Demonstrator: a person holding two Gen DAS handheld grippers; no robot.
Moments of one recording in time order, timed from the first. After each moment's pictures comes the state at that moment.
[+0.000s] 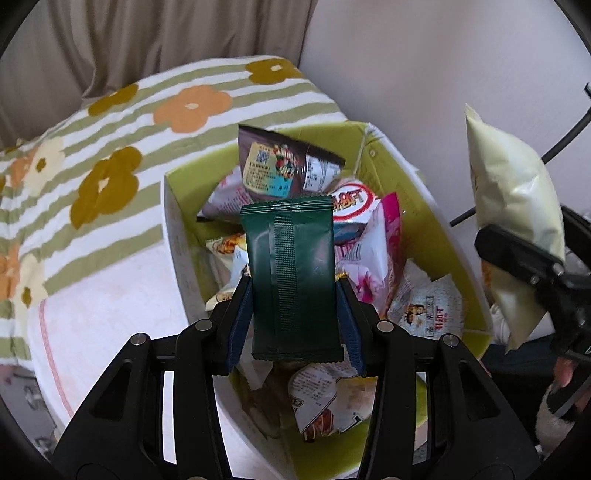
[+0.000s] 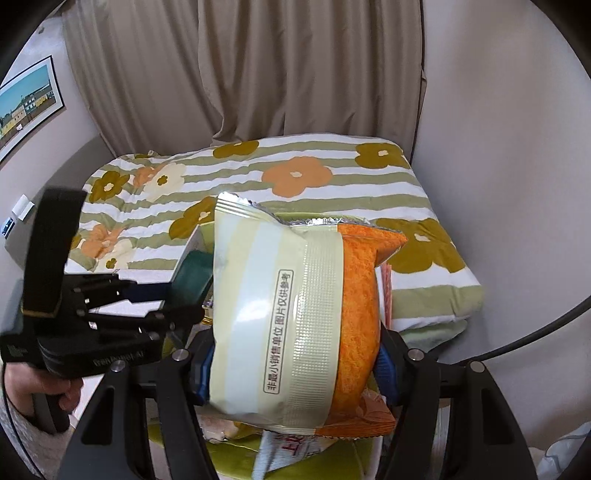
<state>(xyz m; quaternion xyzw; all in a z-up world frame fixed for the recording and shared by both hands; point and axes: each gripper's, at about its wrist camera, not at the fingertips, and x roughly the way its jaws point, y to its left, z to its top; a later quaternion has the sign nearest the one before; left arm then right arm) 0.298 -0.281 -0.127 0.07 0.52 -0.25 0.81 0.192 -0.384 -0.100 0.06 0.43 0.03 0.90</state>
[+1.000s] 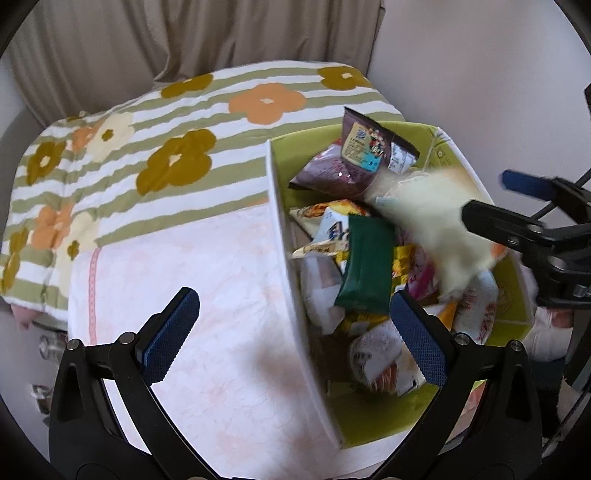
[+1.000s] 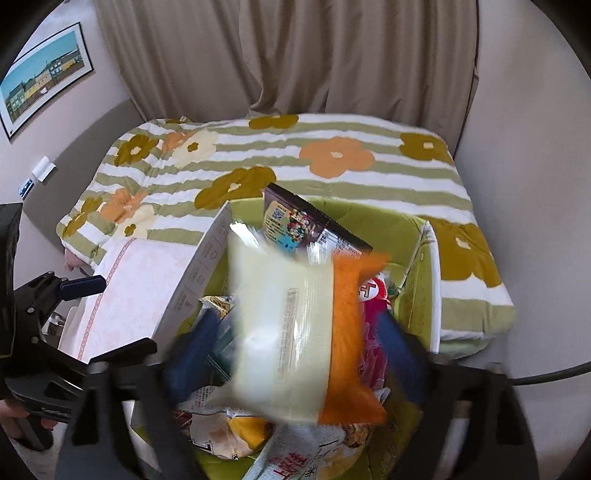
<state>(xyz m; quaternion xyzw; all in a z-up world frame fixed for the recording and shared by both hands) 0.266 -0.213 -0.123 0.06 0.51 -0.13 0.85 0.219 -0.353 -0.118 0.02 0.45 0.09 0.89</state>
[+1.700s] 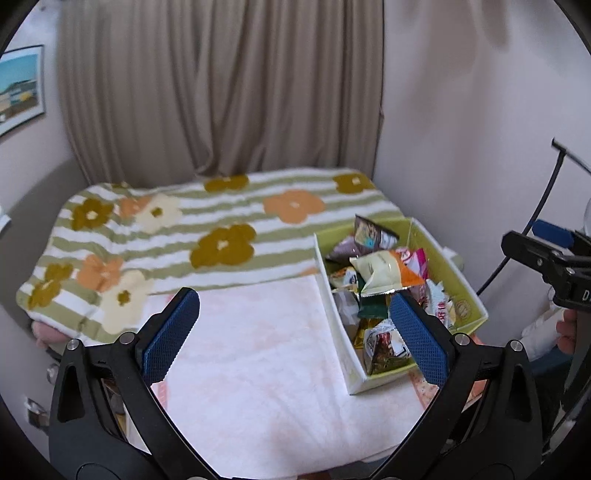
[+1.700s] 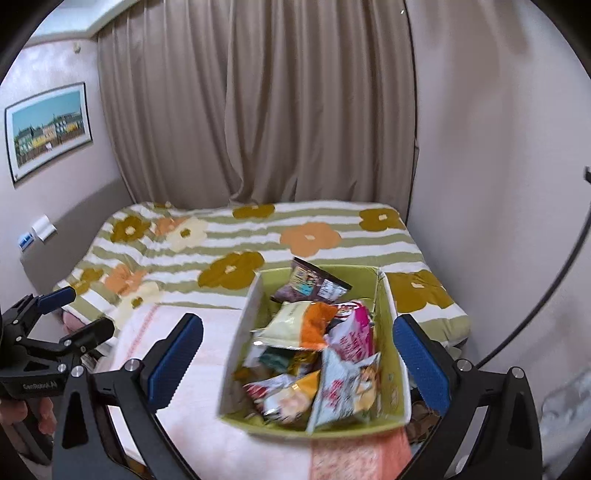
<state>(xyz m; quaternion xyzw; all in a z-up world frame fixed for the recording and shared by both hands) 0.106 -0.111 0.013 0.03 0.31 -0.11 0.94 0.047 -0.301 -0.001 0.05 0.29 0.00 0.96</state>
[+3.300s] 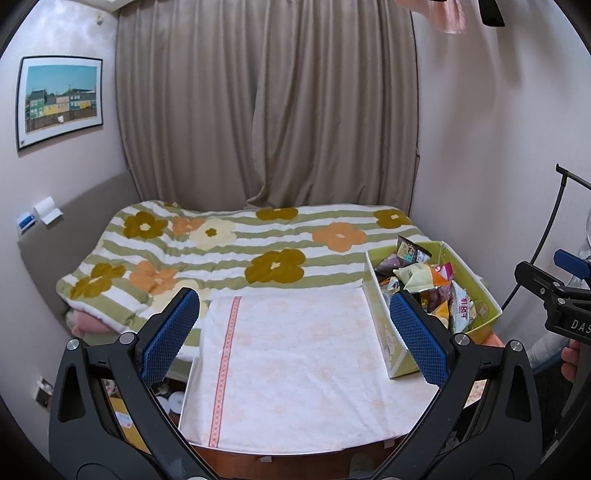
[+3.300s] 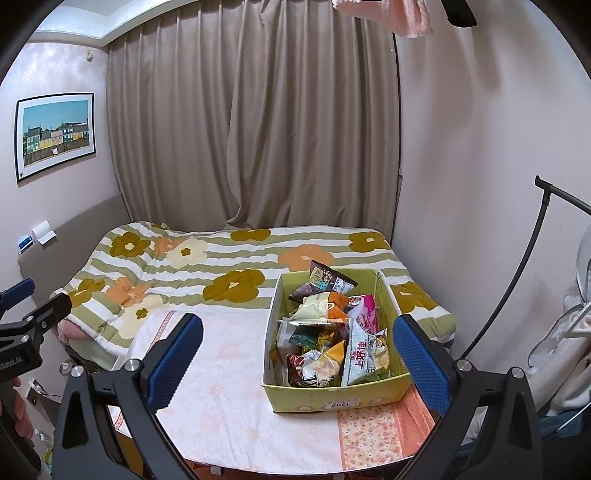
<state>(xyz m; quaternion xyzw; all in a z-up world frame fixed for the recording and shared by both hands) -0.005 -0.040 0.029 0.02 0.24 -0.03 0.97 -0.044 -0.232 -0.001 0.04 0.24 -0.03 0.97</state>
